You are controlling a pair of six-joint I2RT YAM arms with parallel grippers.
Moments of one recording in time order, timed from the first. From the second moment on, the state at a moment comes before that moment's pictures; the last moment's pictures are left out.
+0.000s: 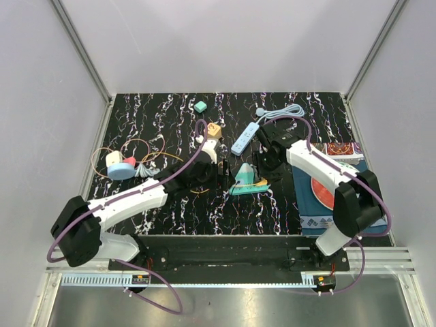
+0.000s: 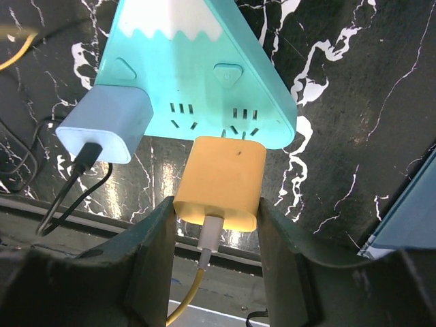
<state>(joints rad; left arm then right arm) -0.86 1.32 0.85 -0.14 -0.03 -0.59 0.53 1.60 1.24 -0.90 -0.09 0.42</state>
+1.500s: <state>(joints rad) -0.82 1.33 0.83 -0.17 -0.02 -0.52 0.47 1.69 1.29 -0.94 -0.16 0.30</state>
